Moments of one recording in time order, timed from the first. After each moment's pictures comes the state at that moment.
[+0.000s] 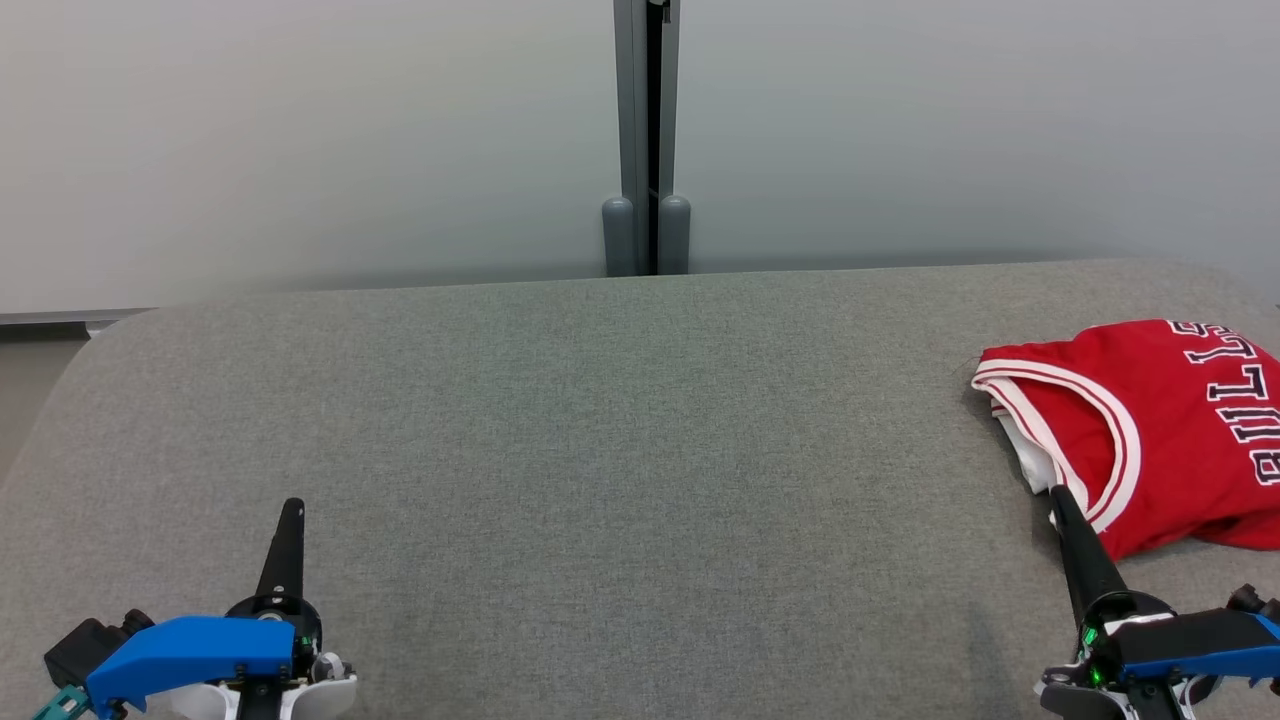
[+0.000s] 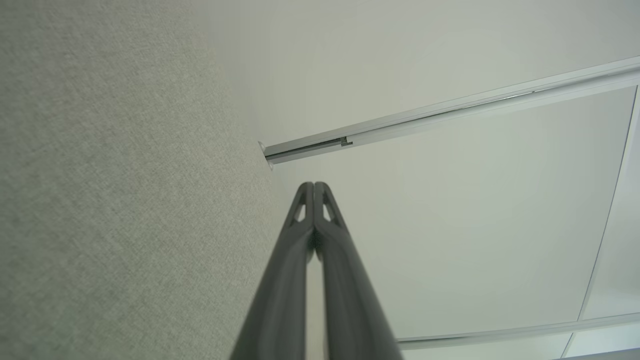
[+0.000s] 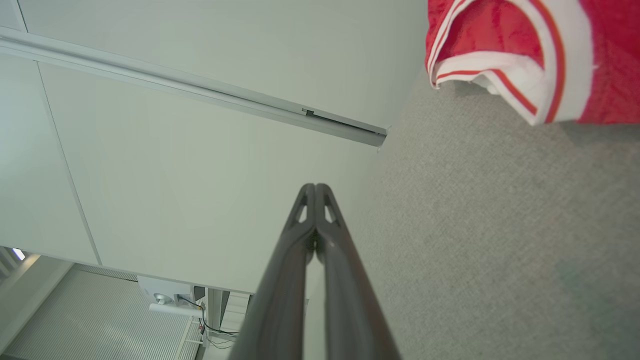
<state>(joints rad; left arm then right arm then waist) -0.06 0.08 0.05 0.25 -1.36 -0.10 0.05 -0.04 -0.06 -0.09 0.19 1.35 0.13 0.08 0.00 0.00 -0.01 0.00</state>
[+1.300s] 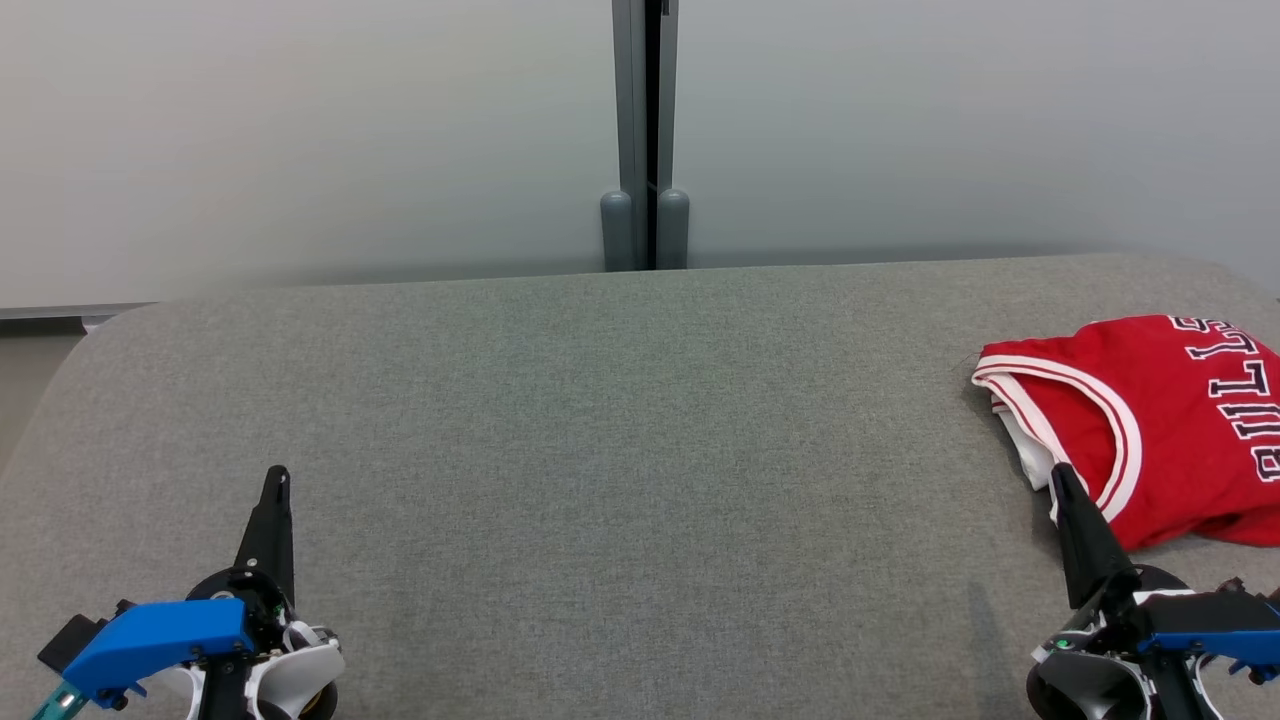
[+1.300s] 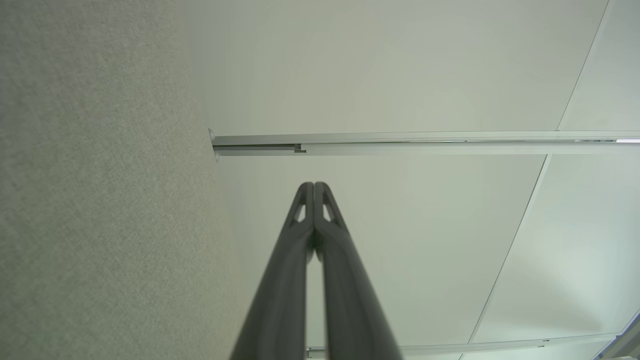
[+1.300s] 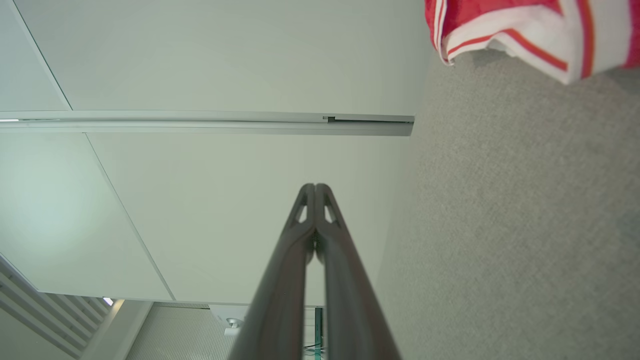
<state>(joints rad) -0.10 0.05 0.11 0.25 -1.61 -0.13 0.11 -0.10 -0.06 -0.10 0.25 1.62 0.13 0.10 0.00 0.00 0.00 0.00</state>
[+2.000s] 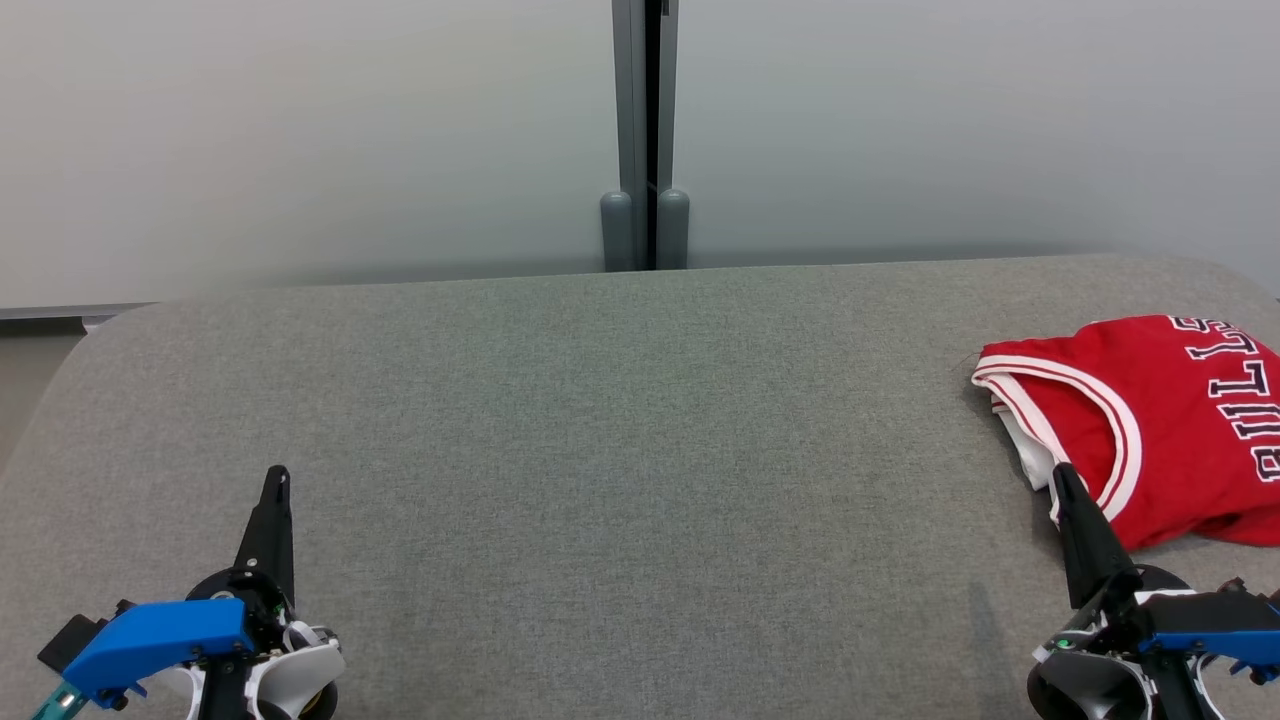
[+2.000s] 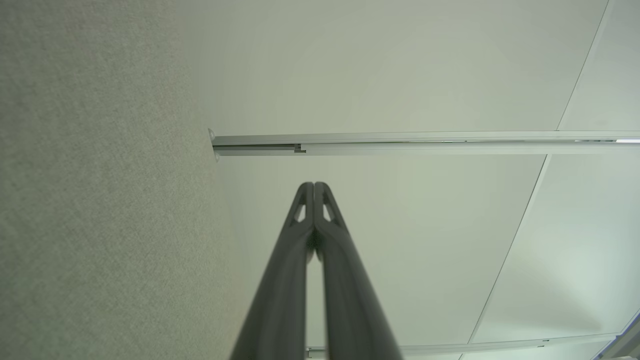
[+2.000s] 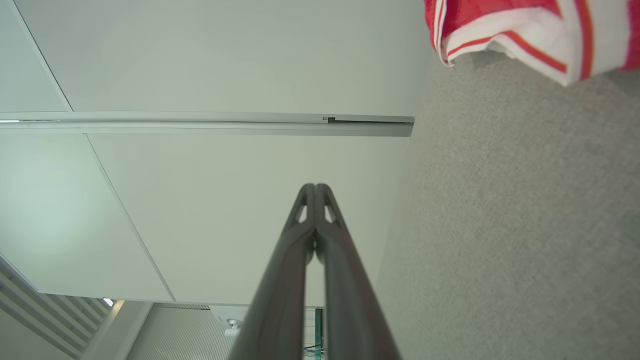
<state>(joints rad) -0.10 0.05 0.11 0.25 -1.61 -0.13 0.11 -0.10 -0.06 -0.10 0.25 1.62 0.13 0.10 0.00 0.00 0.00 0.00</state>
